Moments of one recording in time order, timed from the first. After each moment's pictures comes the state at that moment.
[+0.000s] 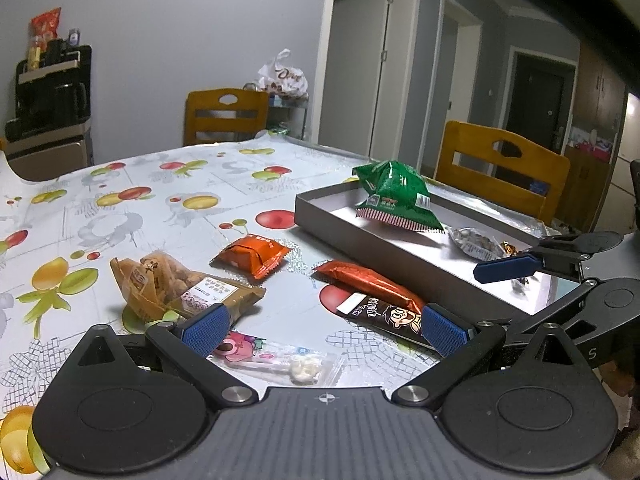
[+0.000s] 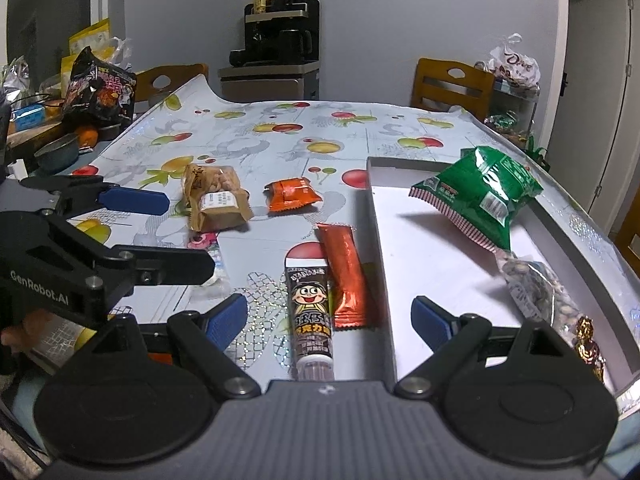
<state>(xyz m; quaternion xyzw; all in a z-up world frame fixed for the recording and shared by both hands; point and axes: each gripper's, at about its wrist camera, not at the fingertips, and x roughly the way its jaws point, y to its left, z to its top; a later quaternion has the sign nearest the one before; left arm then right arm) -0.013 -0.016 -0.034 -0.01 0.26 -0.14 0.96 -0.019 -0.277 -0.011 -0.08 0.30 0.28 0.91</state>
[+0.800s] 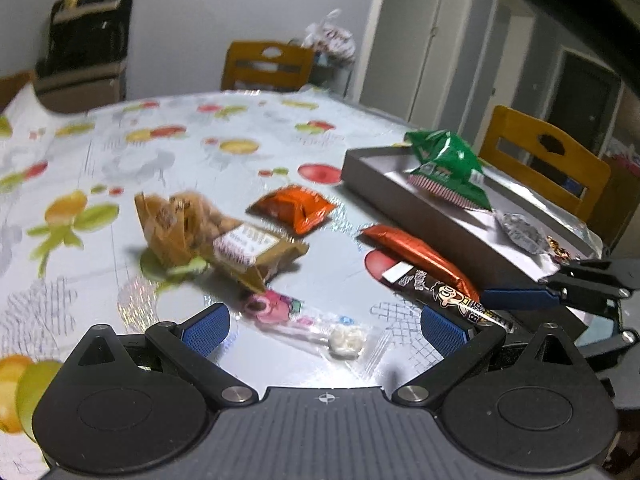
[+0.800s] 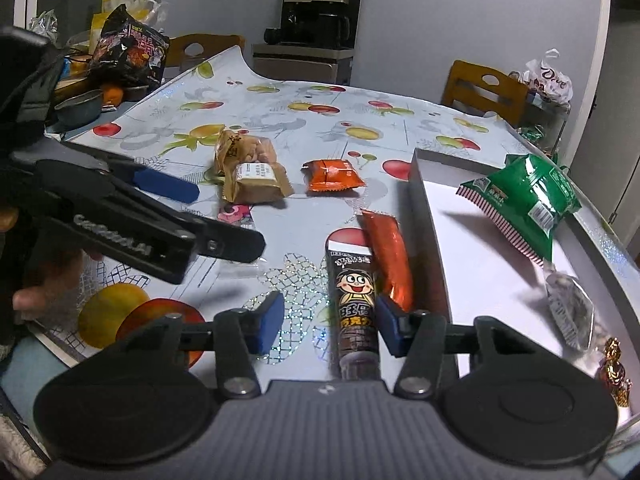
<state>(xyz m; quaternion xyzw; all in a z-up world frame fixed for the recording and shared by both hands) 0.012 0.004 -0.056 -0.06 0.33 -0.09 0.94 -0.025 -0.244 -0.029 -0.14 0.31 0.31 0.89</state>
